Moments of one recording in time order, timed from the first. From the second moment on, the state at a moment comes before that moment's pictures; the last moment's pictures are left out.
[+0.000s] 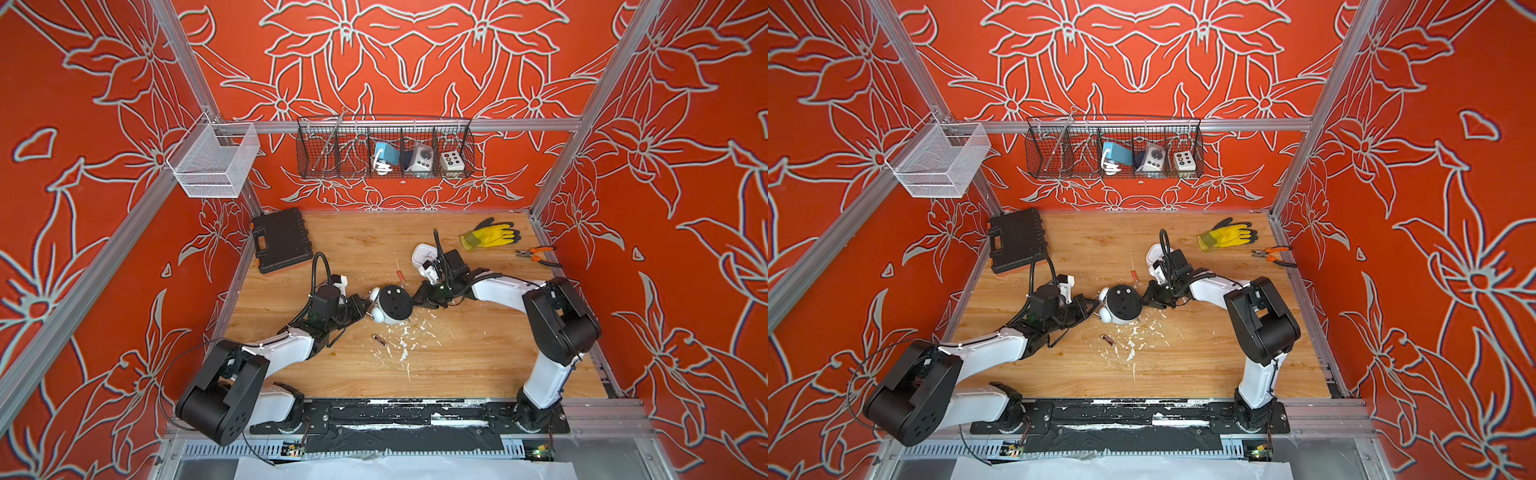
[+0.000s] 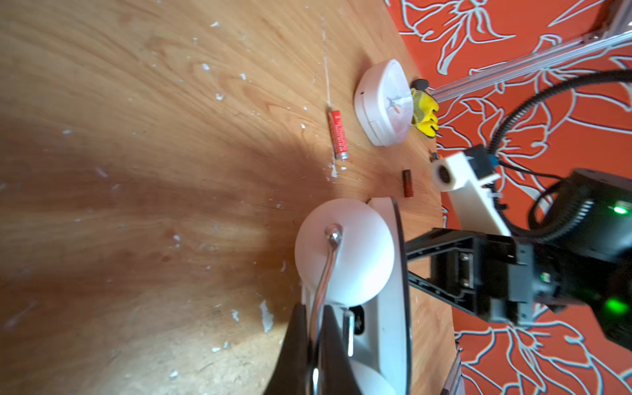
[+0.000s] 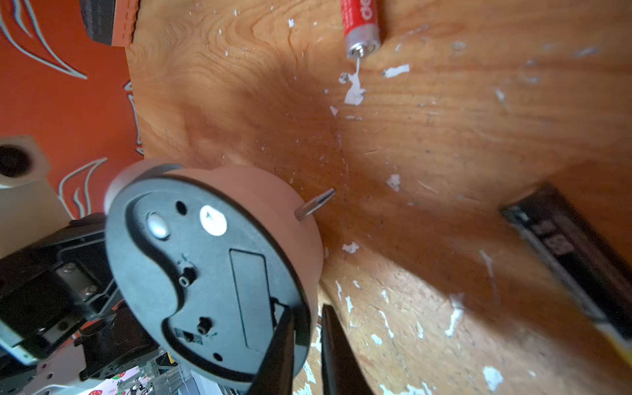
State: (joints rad) left arm -0.36 1.28 0.37 0.38 0.34 -0.91; right arm 0.52 1.81 1.03 -0.28 -0.68 0.56
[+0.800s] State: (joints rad) left arm -0.47 1.26 0.66 0.02 0.30 -0.73; right arm 0.54 1.87 1.10 -0.32 -0.69 0.57
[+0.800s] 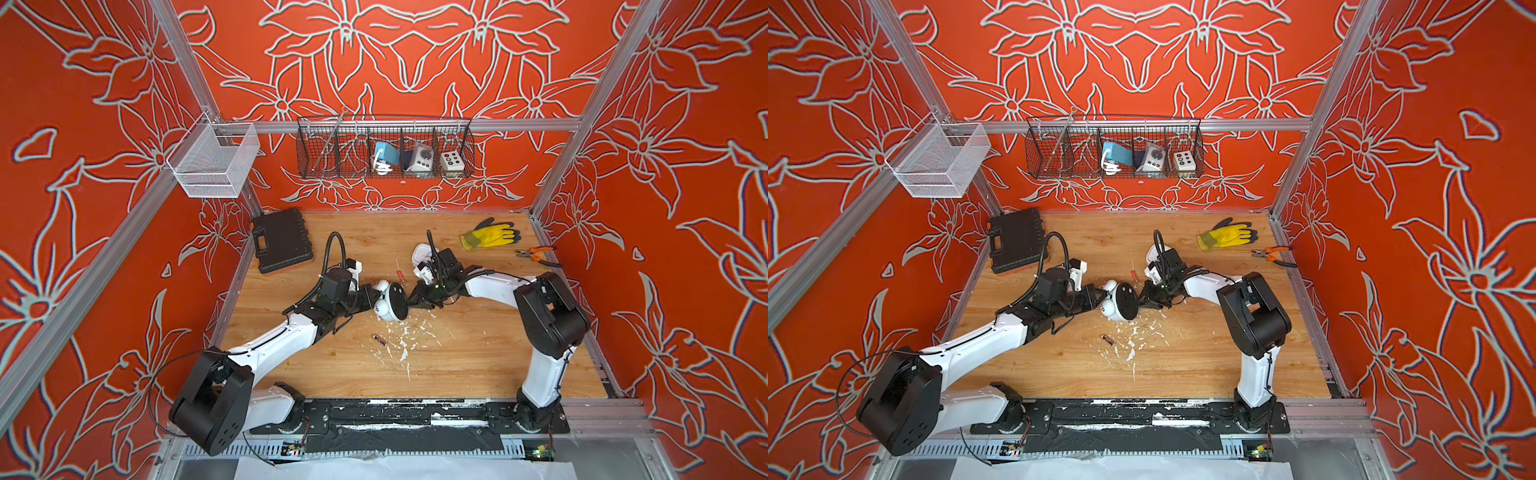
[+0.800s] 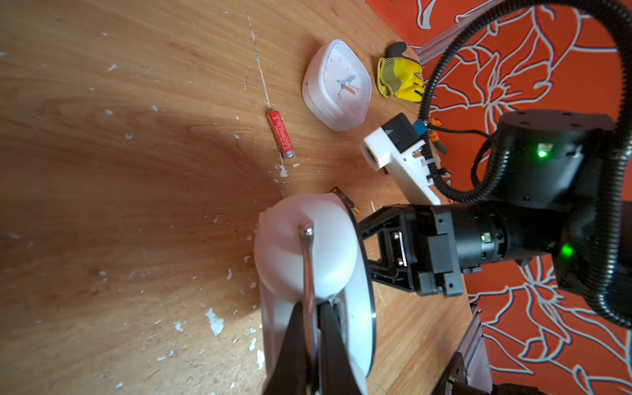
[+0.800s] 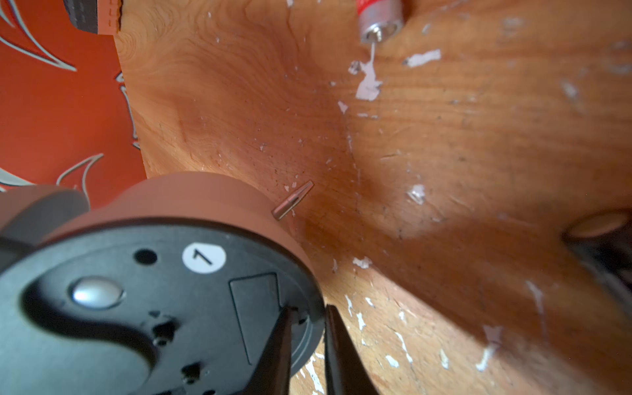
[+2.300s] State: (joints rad) left arm -0.64 1.45 0.95 -0.24 -0.19 -0.48; right arm 0.59 2.06 1.26 -0.20 -0.77 0.64
